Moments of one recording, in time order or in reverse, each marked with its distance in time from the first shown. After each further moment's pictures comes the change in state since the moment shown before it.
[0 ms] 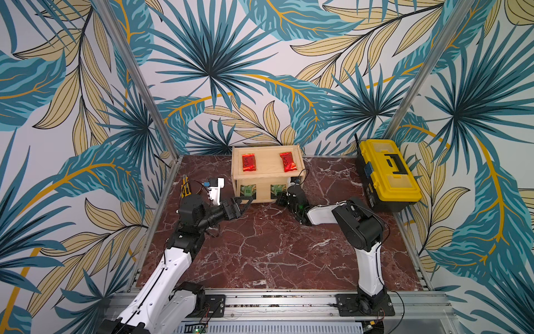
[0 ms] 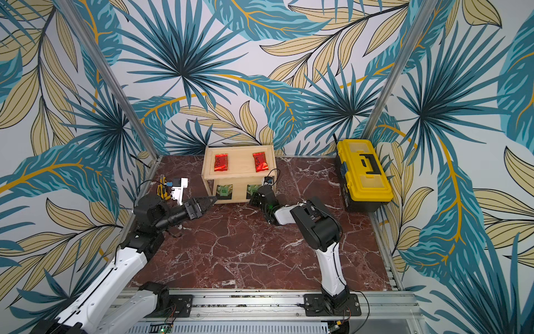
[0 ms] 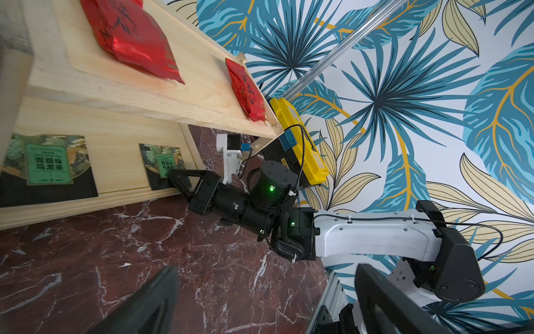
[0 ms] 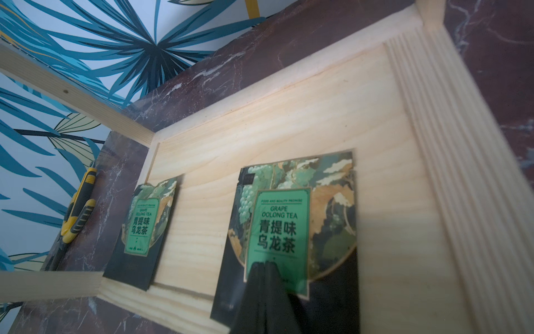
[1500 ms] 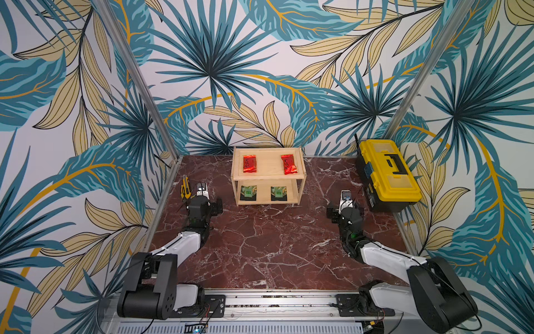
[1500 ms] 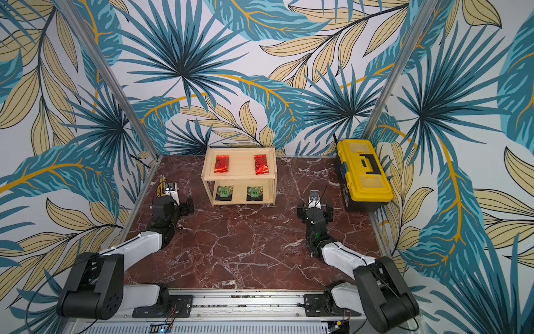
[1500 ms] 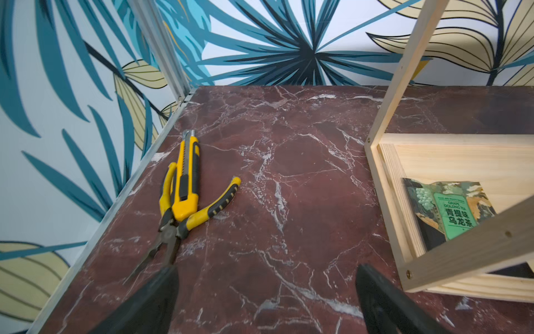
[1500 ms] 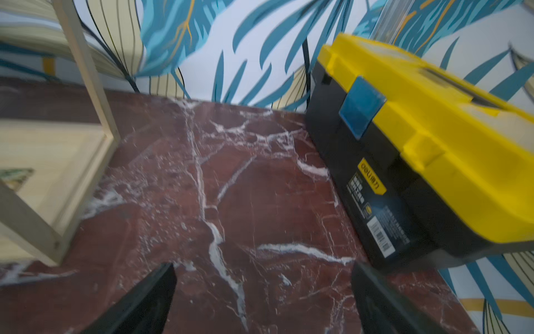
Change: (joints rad) left arm 0.134 0.468 -0.137 0.381 -0.905 0.733; right arm -0.282 -0.769 -0.742 0.087 0.465 -0.715
